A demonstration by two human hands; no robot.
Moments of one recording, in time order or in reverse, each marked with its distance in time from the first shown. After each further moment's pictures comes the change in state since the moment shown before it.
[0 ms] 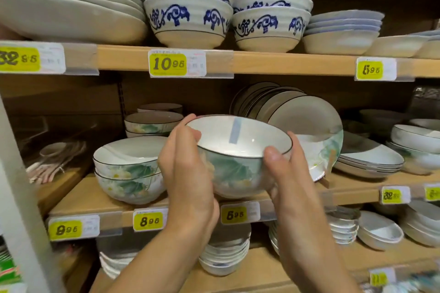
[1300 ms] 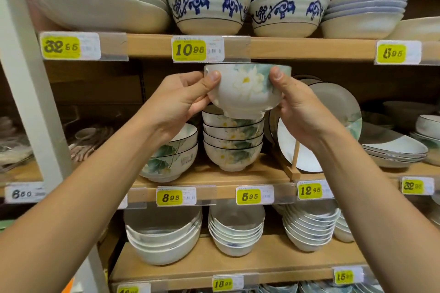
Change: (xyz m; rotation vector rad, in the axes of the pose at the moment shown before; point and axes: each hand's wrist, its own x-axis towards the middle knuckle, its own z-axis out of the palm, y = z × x) left_hand 0.078 0.054 -0.021 0.351 -0.637 -0.010; right_hand 0.112 -0.032 -0.009 0.078 -0.404 -0.099
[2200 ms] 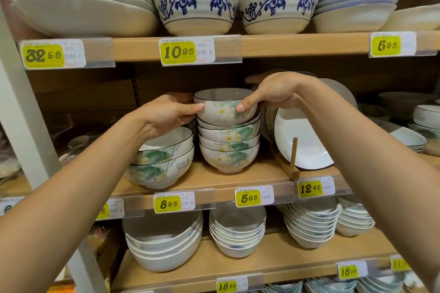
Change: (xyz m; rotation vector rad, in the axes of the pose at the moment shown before) left_hand 0.054 -0.047 -0.058 0.127 -0.059 -0.303; right_hand 0.079 0.002 -0.026 -0.712 -0.272 0.540
